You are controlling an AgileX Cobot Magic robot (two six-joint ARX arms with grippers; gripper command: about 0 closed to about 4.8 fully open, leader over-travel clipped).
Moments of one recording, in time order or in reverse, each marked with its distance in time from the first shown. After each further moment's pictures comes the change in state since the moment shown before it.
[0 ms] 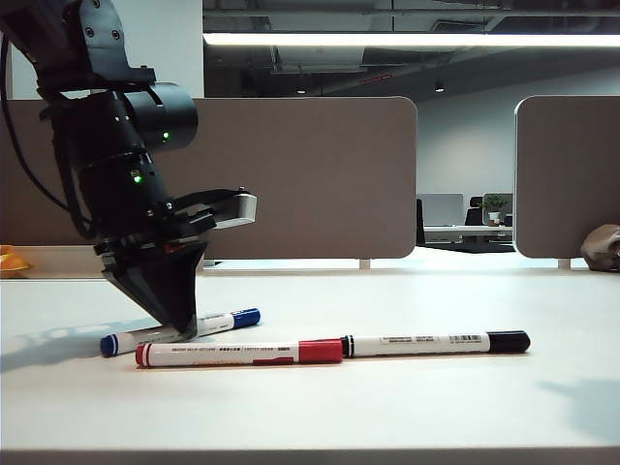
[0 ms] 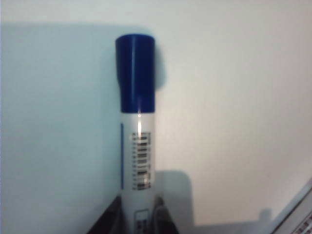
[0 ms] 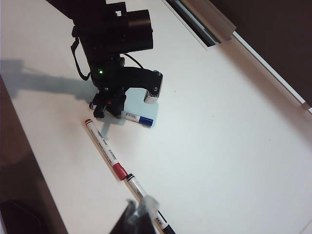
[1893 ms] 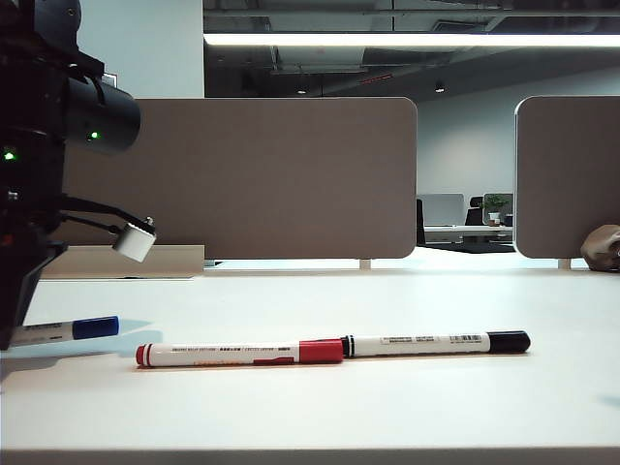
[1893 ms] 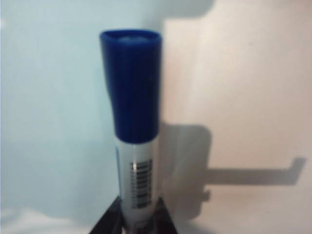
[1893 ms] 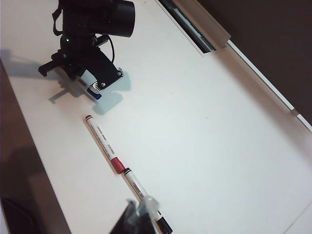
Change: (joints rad) left arm 0.100 -0.081 -0.004 -0.411 -0.297 0.590; right arm 0.000 -0.084 -0.002 -0.053 0.000 -0.041
